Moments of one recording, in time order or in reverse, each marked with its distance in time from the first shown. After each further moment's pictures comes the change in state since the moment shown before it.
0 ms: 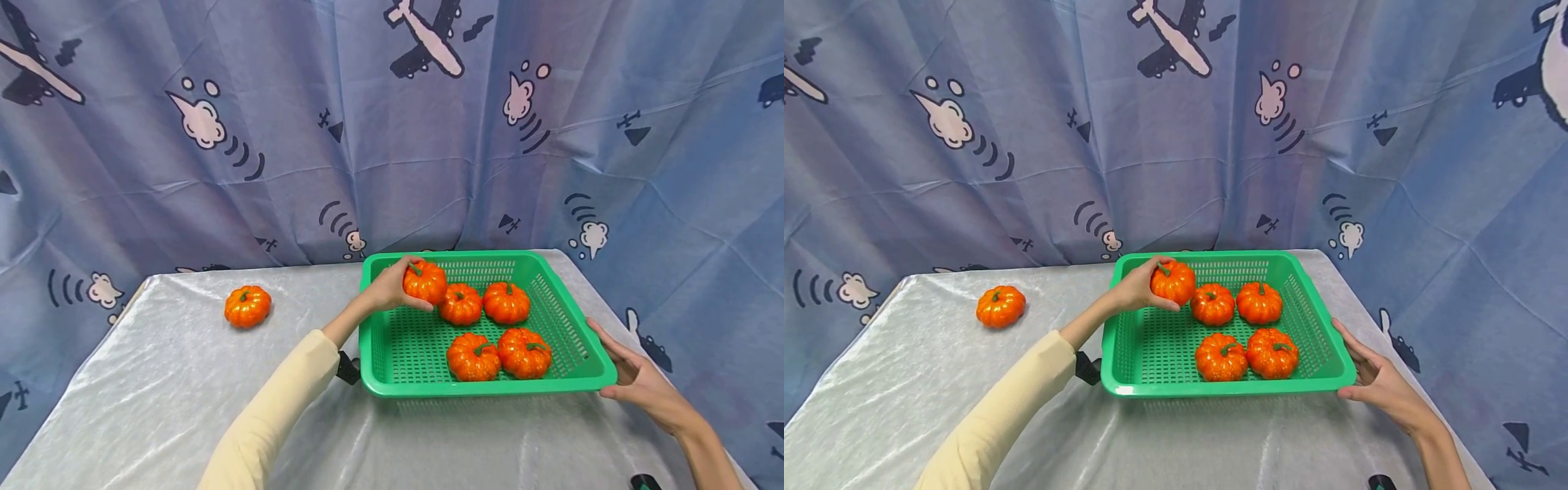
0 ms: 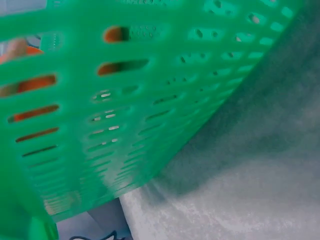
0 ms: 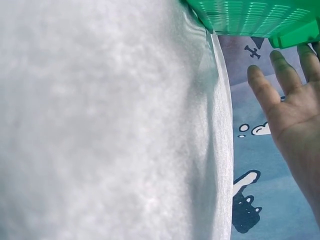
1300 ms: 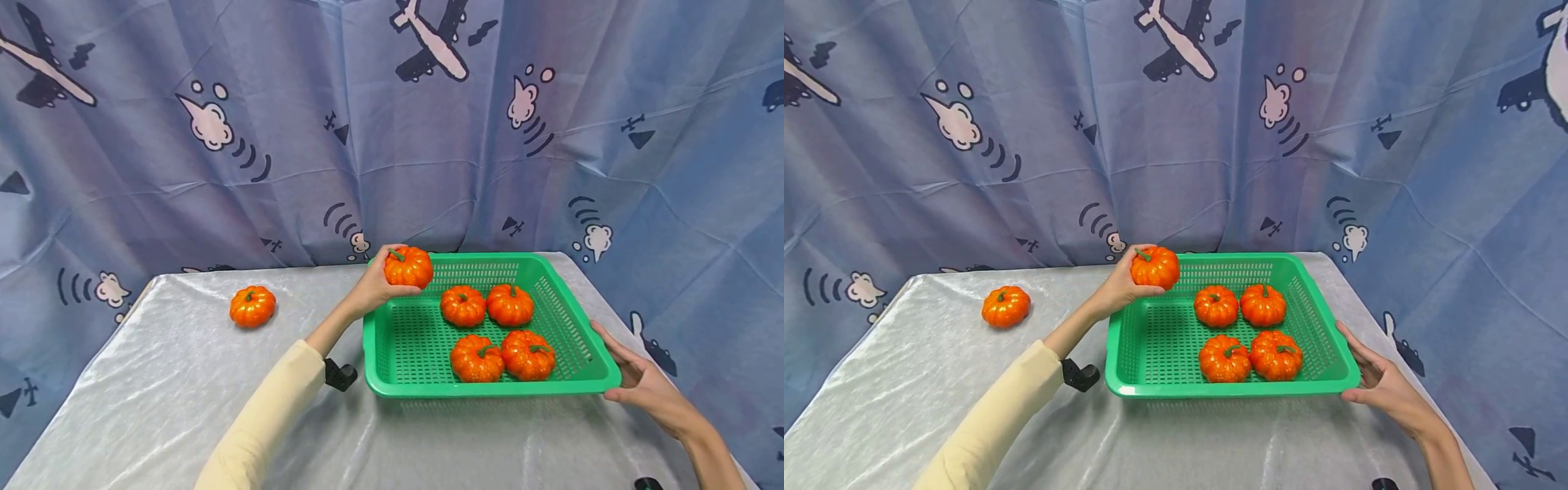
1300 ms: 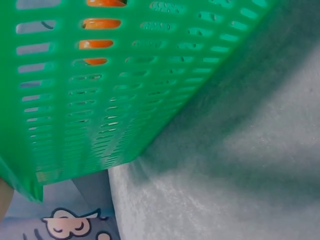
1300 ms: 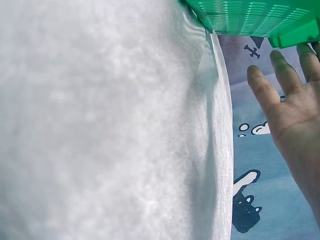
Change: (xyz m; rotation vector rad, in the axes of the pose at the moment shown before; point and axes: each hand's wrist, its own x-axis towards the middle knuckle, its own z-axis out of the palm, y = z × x) left_hand -0.015 -0.016 -0.012 -0.493 0.204 0.097; right_hand 0.000 0.000 0.000 -0.035 0.008 0.001
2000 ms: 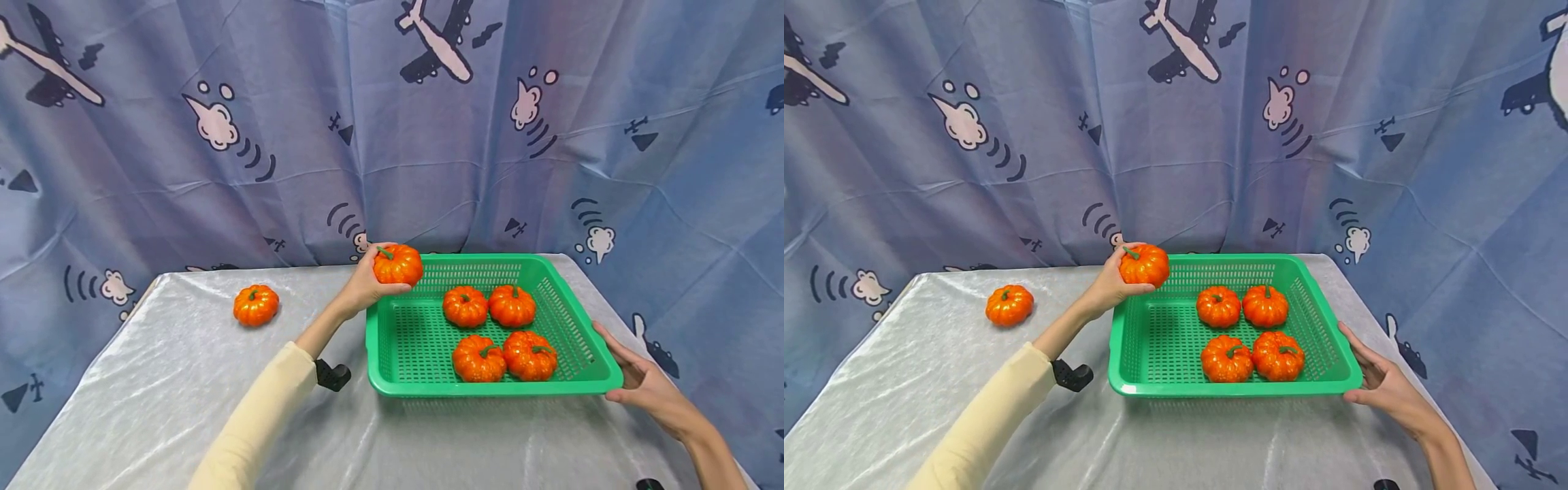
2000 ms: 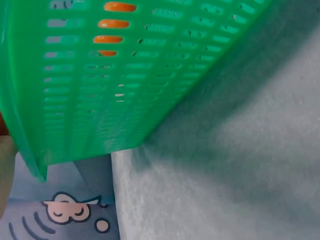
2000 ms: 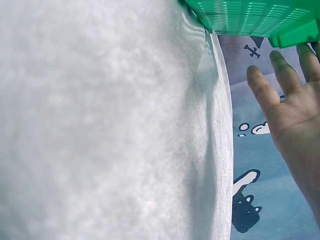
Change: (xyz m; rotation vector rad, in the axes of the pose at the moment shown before) left_hand -0.008 0.002 -0.017 0.009 0.058 0.001; right_hand 0.000 0.000 0.000 0.031 -0.029 -0.032
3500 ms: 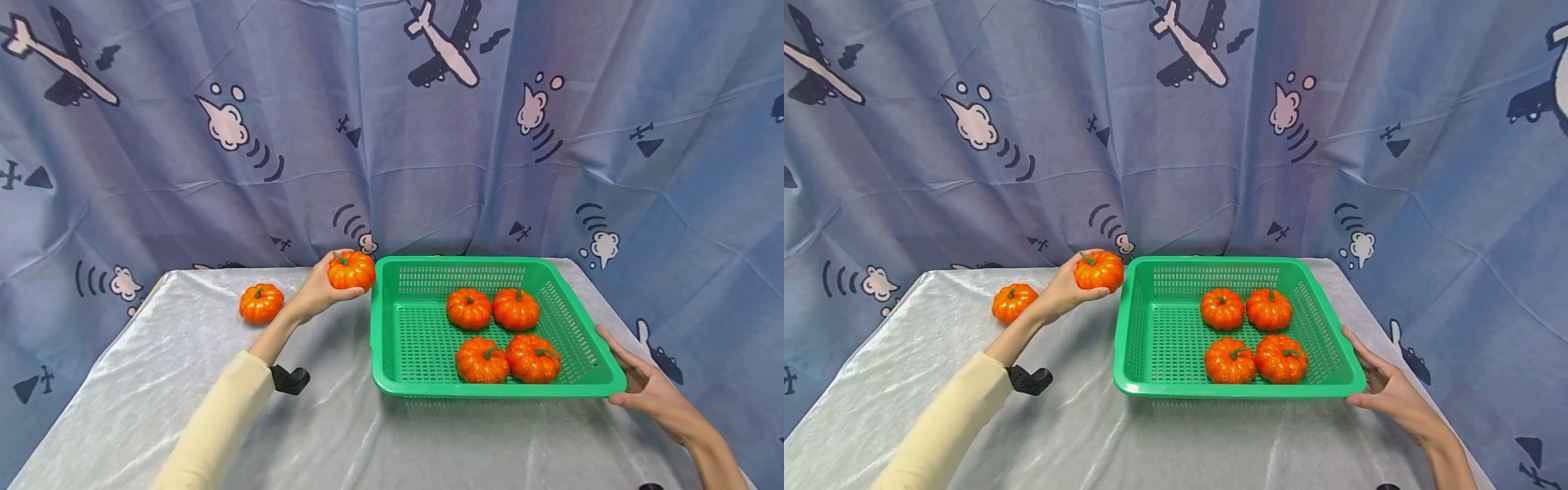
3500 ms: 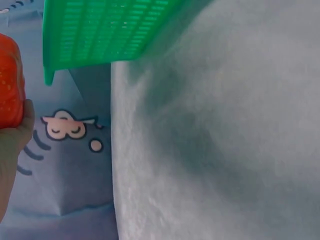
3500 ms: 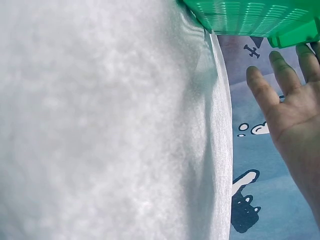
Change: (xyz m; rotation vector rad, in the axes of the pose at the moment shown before) left_hand -0.038 -0.006 -0.071 0.073 0.059 -0.038; right_hand 0.000 -0.002 0.000 -0.016 0.000 0.033
